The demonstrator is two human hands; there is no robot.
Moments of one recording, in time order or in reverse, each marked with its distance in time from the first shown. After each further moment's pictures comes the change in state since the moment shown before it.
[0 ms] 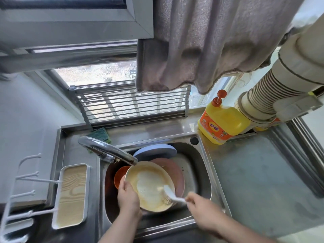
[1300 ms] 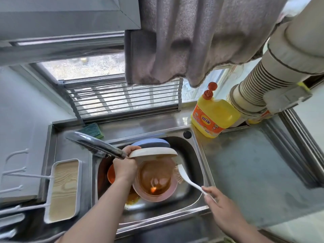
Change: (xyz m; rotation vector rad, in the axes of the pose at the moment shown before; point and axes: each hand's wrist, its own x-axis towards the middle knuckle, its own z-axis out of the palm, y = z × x) left_hand -0.006 0.066 0.037 0.427 -0.188 0.551; right_hand -0.022 0.083 -0.013 0.261 0.271 -0.037
